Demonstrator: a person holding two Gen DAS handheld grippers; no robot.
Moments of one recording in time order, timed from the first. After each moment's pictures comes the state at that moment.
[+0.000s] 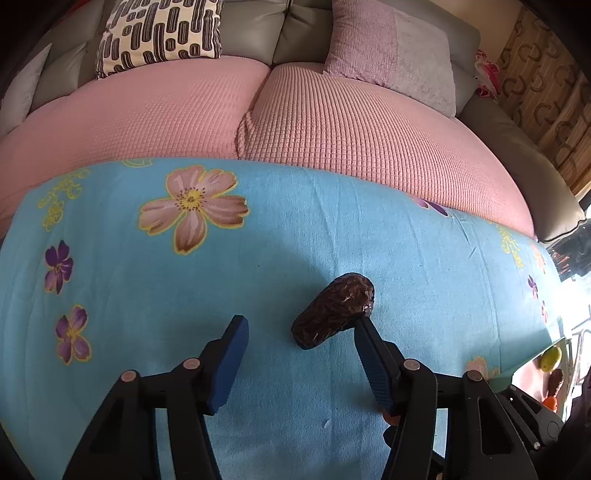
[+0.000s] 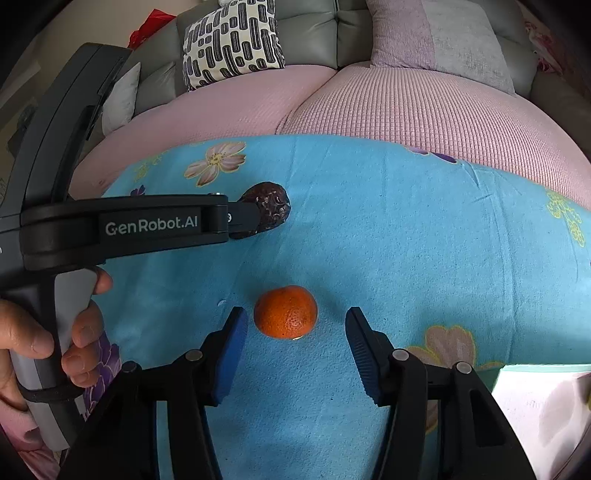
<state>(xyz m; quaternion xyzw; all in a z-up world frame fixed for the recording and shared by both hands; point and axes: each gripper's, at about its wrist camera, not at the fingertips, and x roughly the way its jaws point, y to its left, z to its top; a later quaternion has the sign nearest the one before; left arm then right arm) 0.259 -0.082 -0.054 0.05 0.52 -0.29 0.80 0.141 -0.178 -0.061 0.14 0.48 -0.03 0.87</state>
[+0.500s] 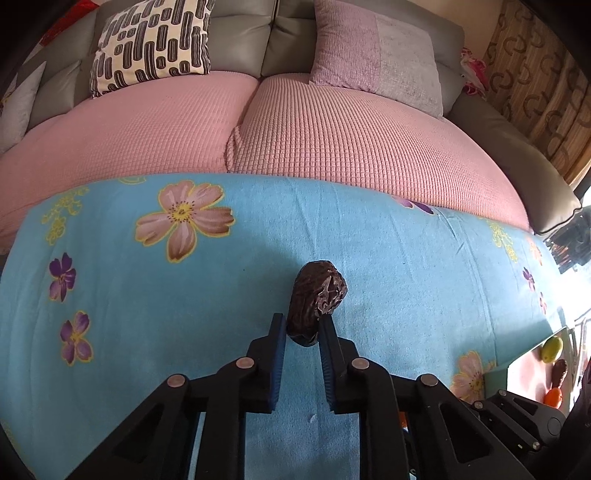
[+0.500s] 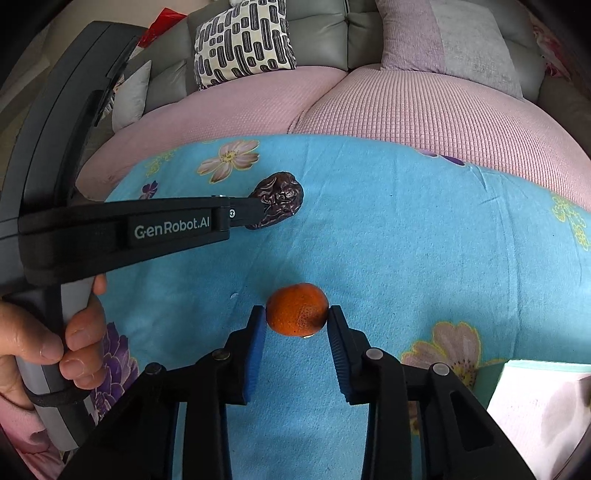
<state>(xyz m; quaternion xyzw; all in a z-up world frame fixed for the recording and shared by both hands) 0.241 -0.086 -0.042 0.06 0.50 -0.29 0.81 0.133 -0.170 -0.057 0.13 0.47 -0.02 0.87</state>
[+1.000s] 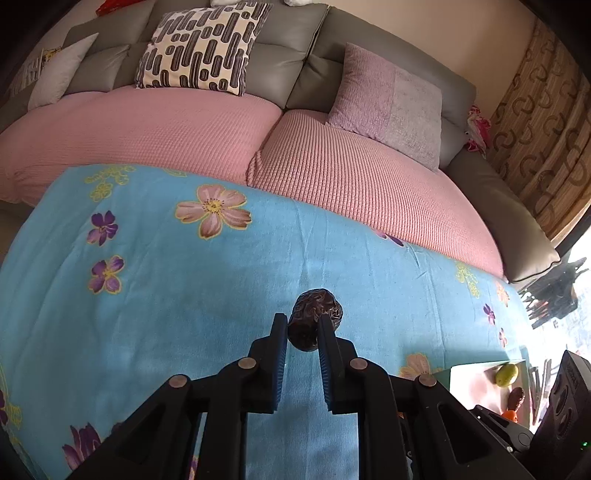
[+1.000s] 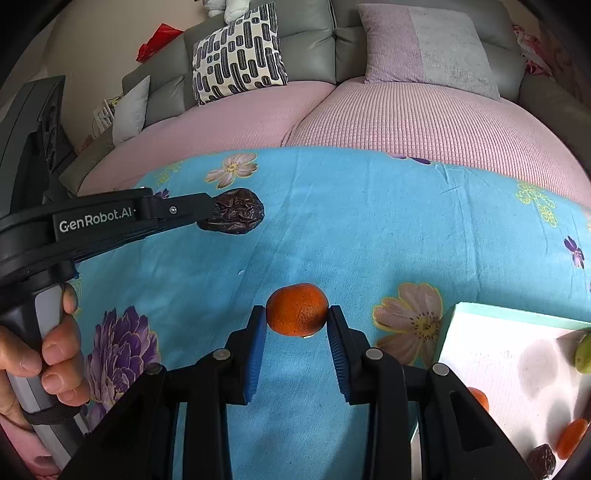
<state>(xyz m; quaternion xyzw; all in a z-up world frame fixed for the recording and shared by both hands) 0.189 -0.040 -0.002 -0.05 0.46 -0.27 0.84 0.081 -0.173 -0.028 0.14 0.45 -0.03 0.88</state>
